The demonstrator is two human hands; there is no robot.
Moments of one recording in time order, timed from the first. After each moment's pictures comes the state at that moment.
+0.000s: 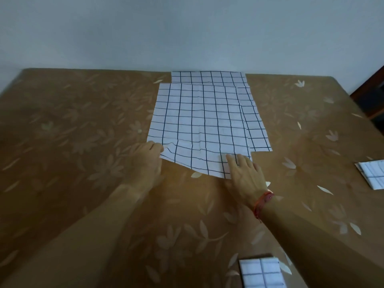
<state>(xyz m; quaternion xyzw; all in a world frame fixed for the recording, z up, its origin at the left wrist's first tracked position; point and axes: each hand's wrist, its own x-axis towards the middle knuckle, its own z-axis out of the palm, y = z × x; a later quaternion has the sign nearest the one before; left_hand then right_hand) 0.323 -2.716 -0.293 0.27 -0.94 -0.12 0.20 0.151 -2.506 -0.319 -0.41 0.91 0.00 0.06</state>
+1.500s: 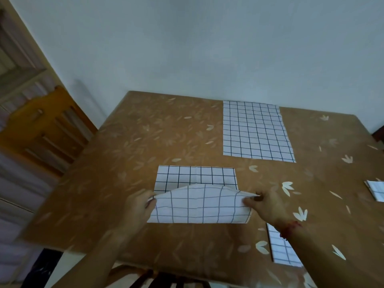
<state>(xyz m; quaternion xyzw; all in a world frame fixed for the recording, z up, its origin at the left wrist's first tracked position) 0.637 -2.647 -0.194 0.38 -0.88 -0.23 0.18 0.333 -2.444 -0.198 -0.28 0.86 -0.32 0.29</state>
